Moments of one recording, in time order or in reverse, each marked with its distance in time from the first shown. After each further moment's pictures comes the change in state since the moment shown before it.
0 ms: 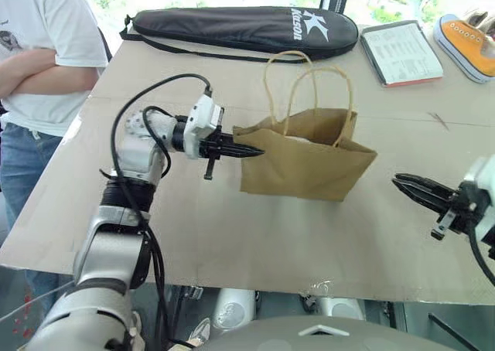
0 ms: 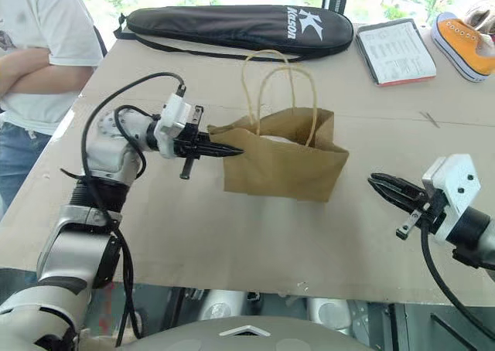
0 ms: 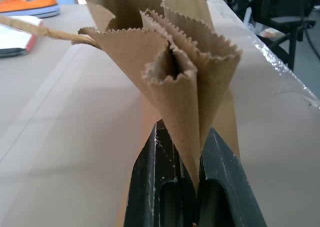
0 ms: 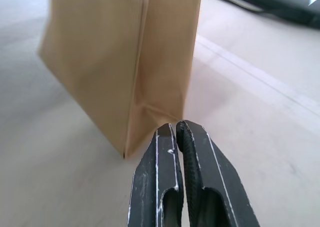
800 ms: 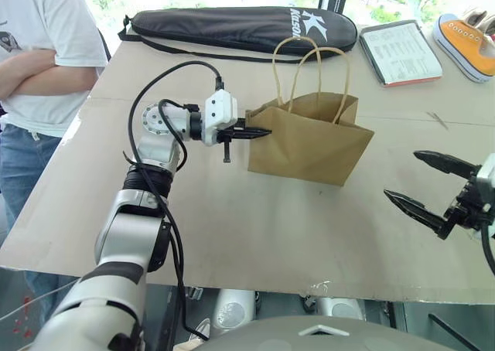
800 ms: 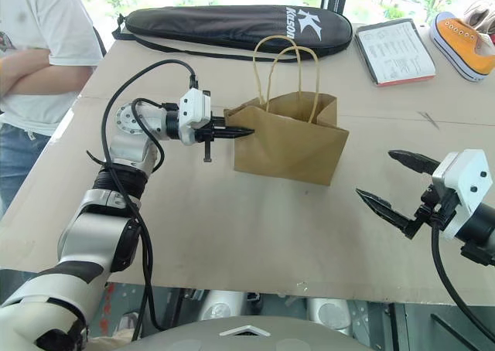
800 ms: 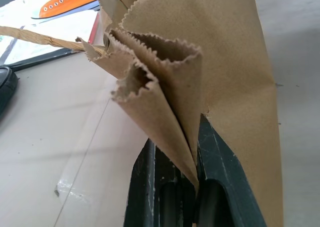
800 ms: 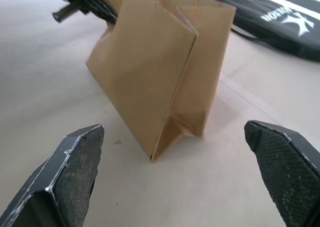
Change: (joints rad) left arm -0.083 -0.074 0.018 0.189 0.159 -0.249 0.185; right arm -0.040 -0.049 0.007 0.061 0.008 -0.105 0.045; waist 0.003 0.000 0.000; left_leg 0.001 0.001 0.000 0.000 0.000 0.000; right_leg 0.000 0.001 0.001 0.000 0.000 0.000
